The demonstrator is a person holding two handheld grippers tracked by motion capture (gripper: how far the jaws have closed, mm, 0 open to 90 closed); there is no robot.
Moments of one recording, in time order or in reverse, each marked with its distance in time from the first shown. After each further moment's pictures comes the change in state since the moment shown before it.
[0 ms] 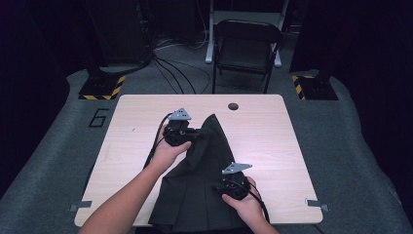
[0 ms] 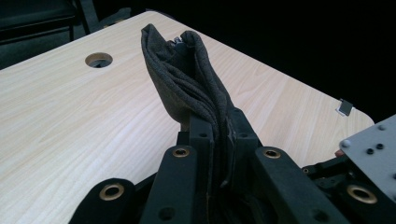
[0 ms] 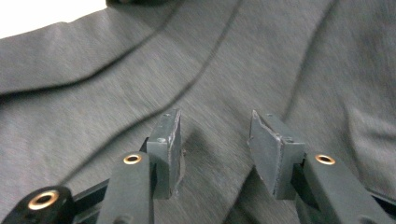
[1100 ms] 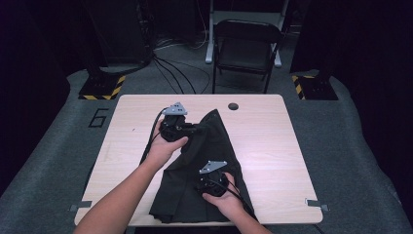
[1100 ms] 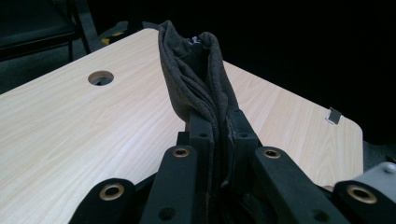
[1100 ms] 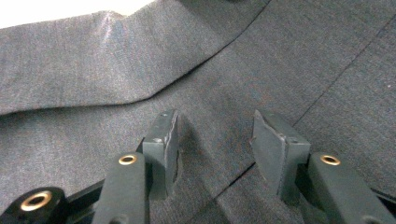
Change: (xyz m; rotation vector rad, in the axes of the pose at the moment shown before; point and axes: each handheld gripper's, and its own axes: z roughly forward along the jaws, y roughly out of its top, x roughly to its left) left arm 0.000 0.016 -0.019 -0.039 -0.018 0.024; right arm 0.026 0.025 0.052 0.026 0.041 -0.131
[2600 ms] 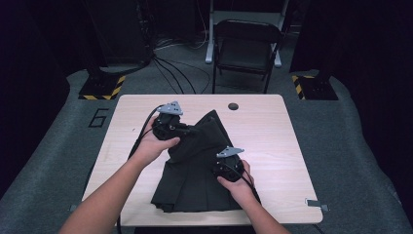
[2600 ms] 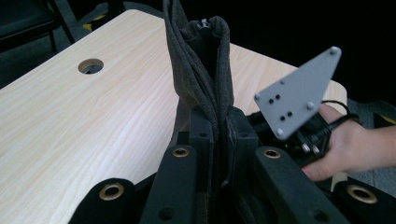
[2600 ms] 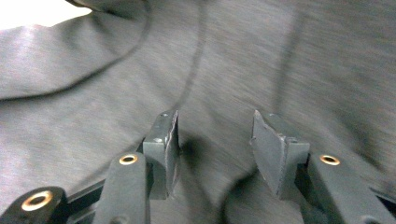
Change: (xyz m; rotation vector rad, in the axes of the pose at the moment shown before) left arm 0.003 0.007 -0.019 0.116 -0.063 0.096; right arm -0.055 0.004 -0.027 -0.034 -0.190 0.093
